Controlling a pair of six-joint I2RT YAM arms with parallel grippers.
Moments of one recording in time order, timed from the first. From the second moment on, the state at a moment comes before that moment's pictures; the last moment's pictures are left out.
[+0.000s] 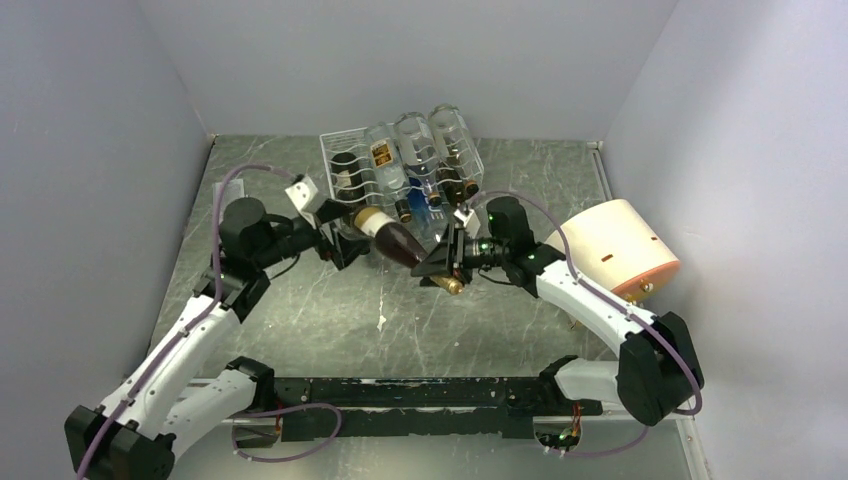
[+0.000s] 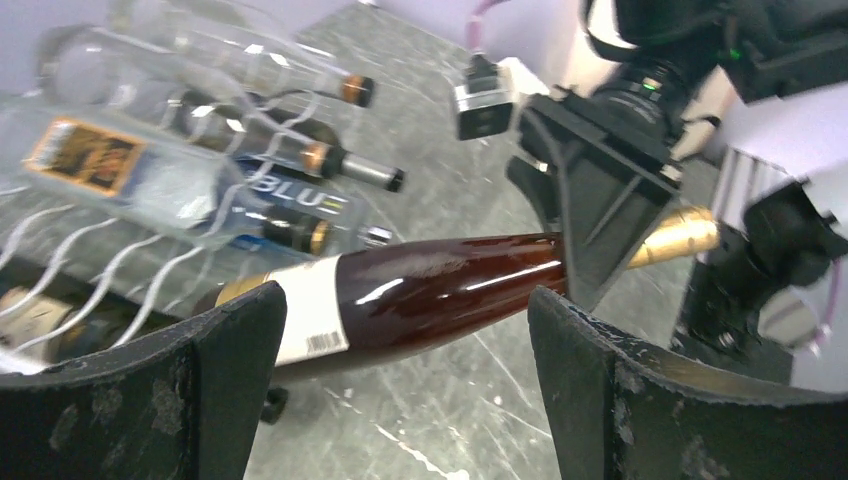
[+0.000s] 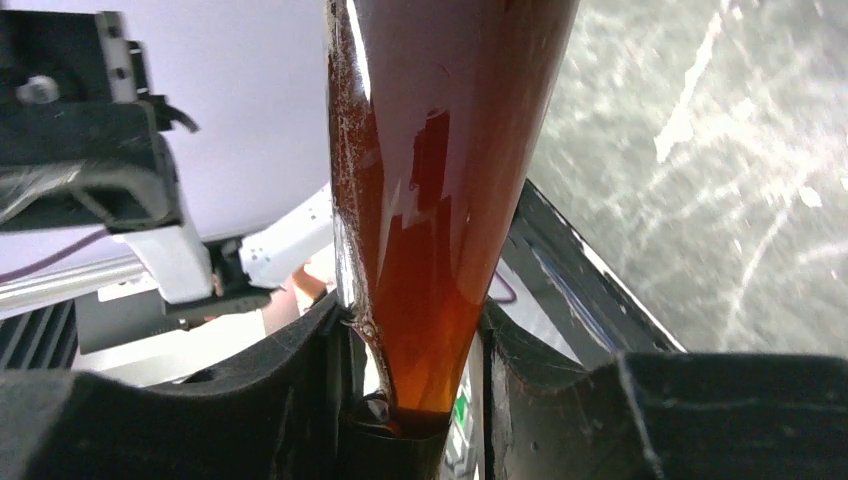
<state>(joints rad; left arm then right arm) -0.35 0.88 0.76 0.05 0.62 -0.09 0.53 1.25 0.79 -0.05 -0.84 1.07</state>
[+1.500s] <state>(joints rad) -1.07 1.32 0.74 0.12 0.36 0.43 0.52 1.23 0.77 -0.61 -0.91 0.49</state>
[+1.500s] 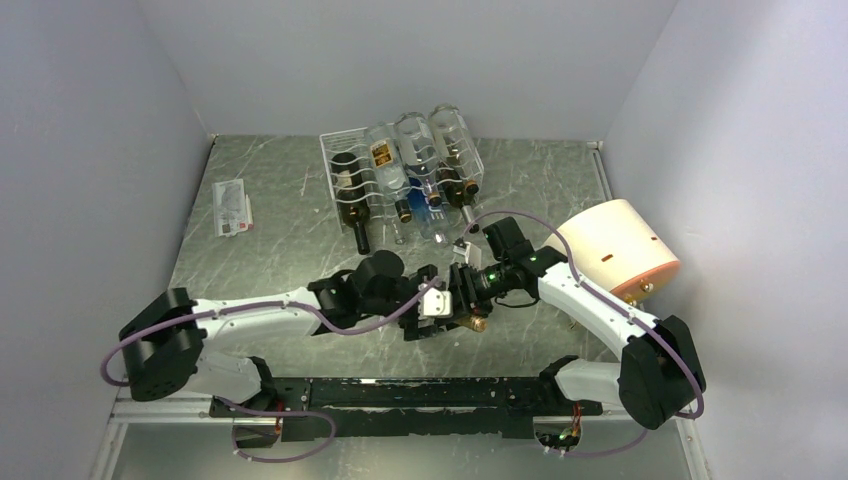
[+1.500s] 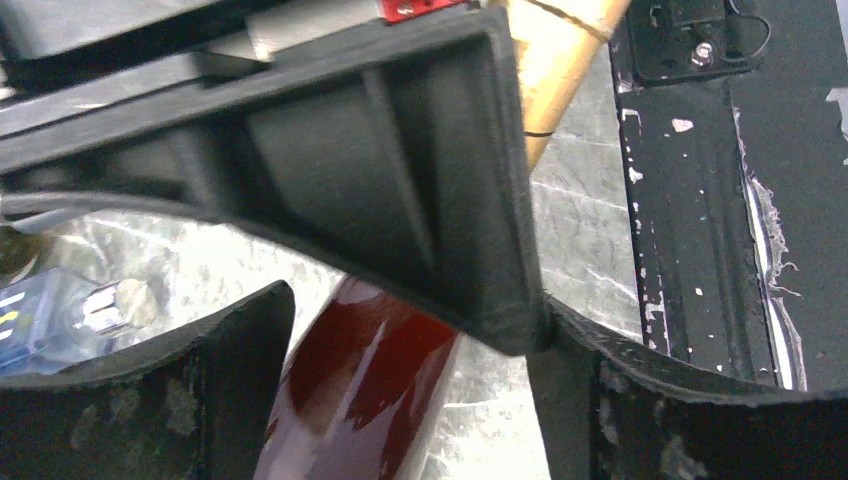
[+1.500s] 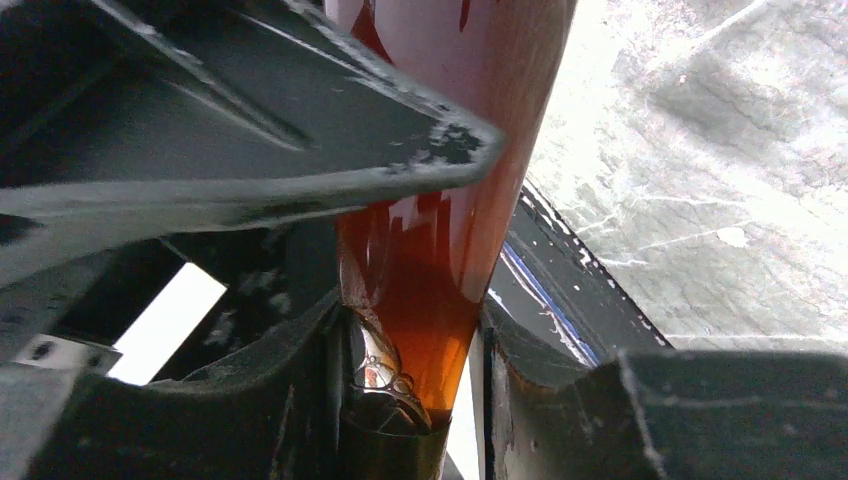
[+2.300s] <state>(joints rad) -1.12 1.39 0.73 0.27 0.18 0.45 0.50 1.13 0.79 -0.57 -0.90 0.49</state>
